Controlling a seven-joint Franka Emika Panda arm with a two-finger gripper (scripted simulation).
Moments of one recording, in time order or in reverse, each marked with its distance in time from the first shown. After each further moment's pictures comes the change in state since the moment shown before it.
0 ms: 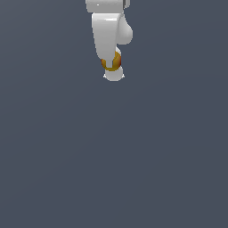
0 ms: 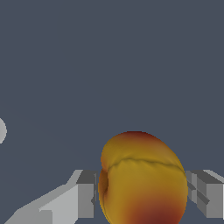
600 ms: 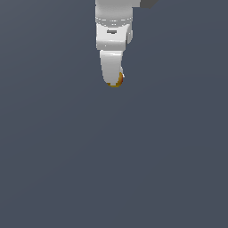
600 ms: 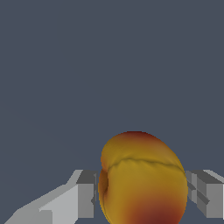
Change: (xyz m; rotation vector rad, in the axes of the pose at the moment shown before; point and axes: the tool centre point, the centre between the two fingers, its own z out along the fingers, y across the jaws) arm 0.009 -0.001 0.064 -0.006 0.002 -0.003
